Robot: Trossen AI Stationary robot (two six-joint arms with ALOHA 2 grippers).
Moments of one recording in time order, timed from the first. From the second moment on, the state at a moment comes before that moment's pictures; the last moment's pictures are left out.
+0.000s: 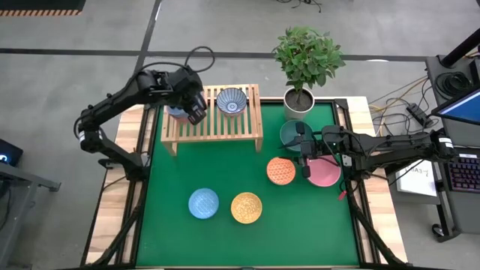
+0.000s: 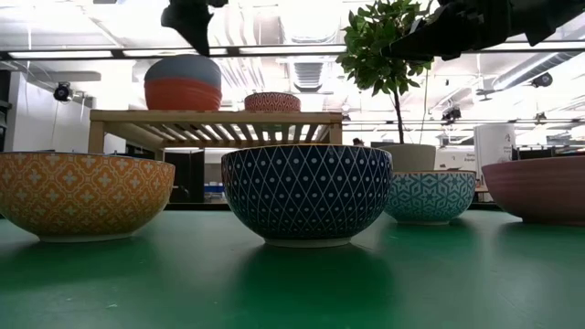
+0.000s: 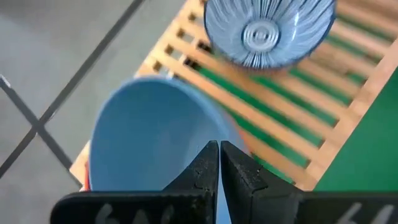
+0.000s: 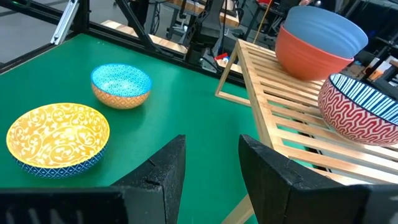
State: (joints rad) left arm 0.40 1.48 1.80 -1.37 -0.33 -0.14; right arm -0.09 0.90 0.55 0.11 -0.14 -0.36
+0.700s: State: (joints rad) left arm 0.37 1.49 1.80 -1.36 -0.32 -0.19; right arm -0.09 0.90 0.55 0.11 -0.13 -0.36
